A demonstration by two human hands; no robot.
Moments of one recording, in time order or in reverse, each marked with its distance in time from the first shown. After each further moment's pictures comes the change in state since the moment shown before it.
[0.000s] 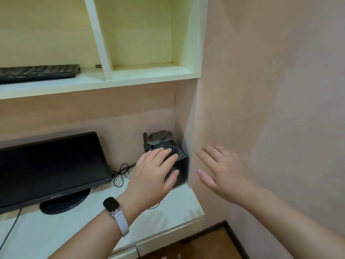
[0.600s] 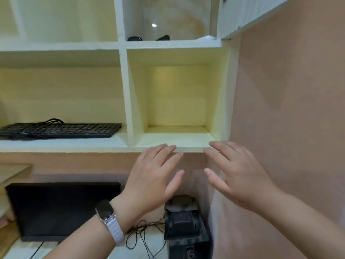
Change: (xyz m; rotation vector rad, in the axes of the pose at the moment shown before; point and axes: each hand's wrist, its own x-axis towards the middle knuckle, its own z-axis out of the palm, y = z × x) left_hand 0.153 -0.033 -0.072 0.338 0.268 -0.058; right_hand 0.187 0.091 -0.037 0.157 0.288 -0.270
